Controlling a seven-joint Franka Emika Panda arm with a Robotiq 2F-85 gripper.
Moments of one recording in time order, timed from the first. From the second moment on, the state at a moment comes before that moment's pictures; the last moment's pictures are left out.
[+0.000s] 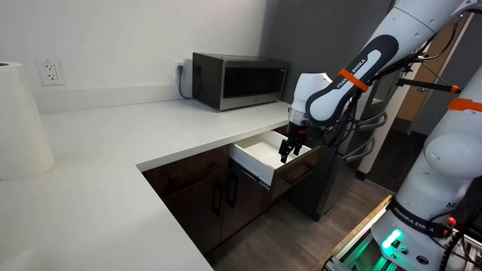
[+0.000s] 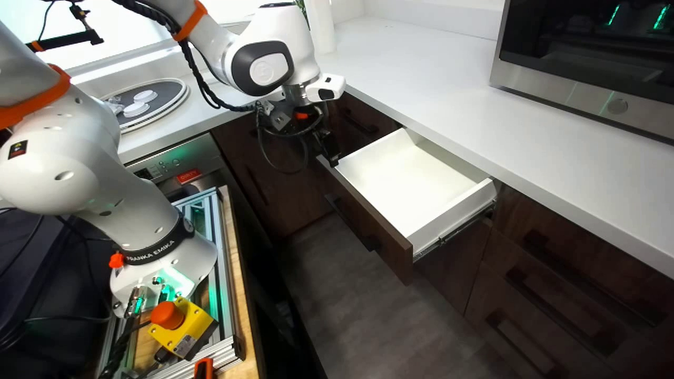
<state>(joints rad) 0.08 -0.11 0.11 -2.76 -0.11 2.71 0.11</state>
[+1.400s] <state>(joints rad) 0.08 0.06 0.01 -2.75 -0.50 2.79 0.37</state>
